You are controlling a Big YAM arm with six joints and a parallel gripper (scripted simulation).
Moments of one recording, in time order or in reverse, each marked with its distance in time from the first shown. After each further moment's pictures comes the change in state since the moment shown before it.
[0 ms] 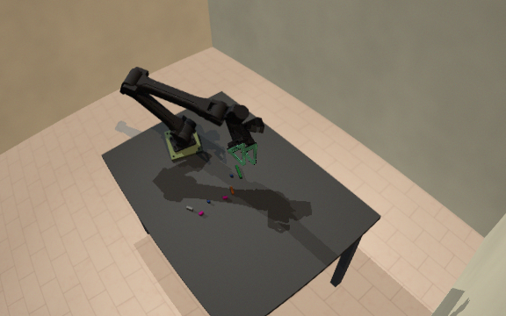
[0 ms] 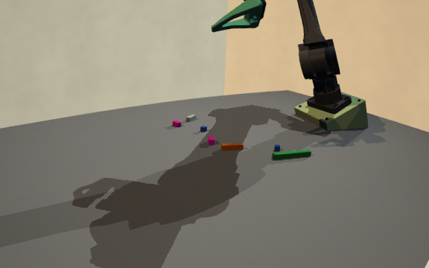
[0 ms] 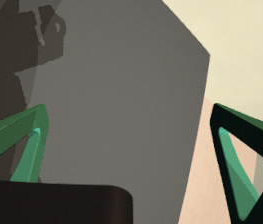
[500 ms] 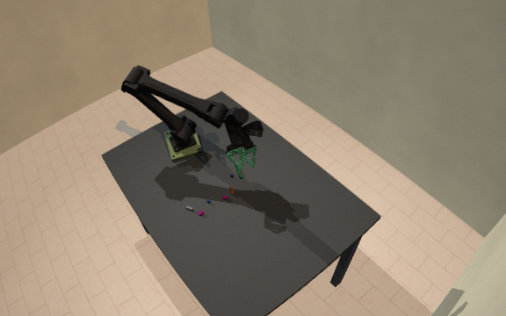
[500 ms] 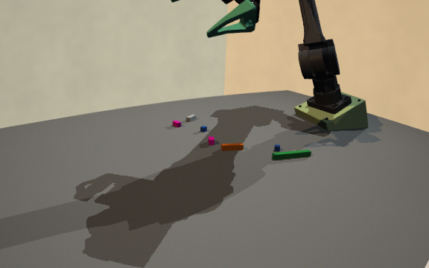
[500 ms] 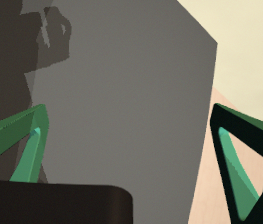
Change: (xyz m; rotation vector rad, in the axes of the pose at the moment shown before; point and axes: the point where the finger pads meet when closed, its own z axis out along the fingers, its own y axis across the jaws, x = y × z) arm 0.011 0.000 0.009 -0.011 0.029 0.051
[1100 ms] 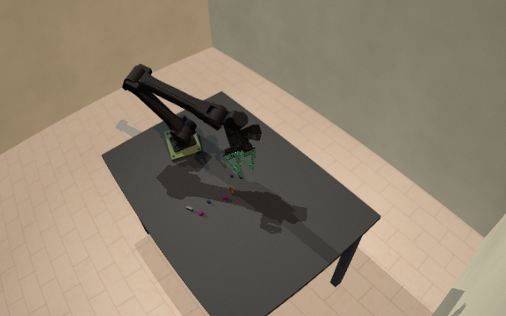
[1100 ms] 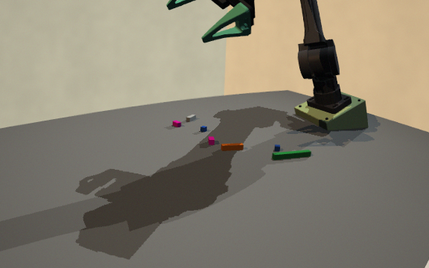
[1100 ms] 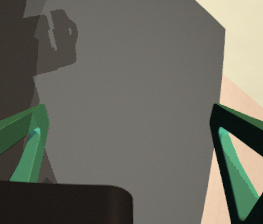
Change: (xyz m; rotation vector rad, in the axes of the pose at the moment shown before) arm 0.011 -0.001 0.009 -0.012 0.030 0.070
